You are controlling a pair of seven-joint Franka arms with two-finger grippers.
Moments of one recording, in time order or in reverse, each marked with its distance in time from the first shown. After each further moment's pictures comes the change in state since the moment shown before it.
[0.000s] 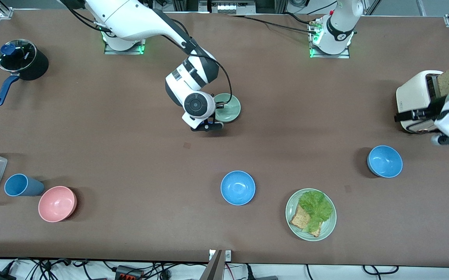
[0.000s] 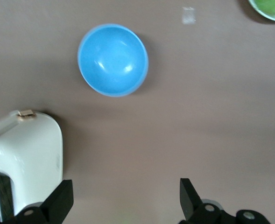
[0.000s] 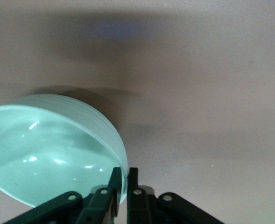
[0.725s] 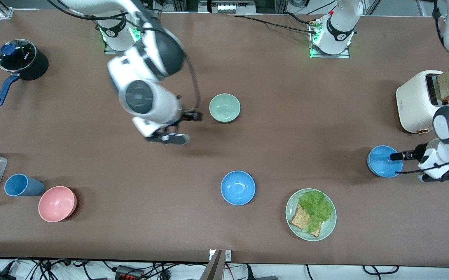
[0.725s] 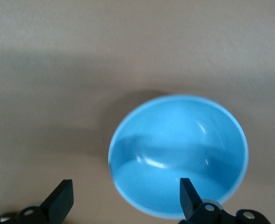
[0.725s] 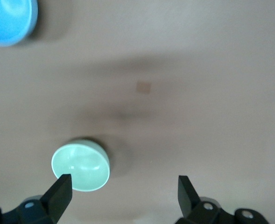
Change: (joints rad) left arm 0.111 0.422 0.002 0.097 0.041 0.380 0.073; right arm -0.125 -0.168 -0.132 0.332 -0.026 -0.364 0.016
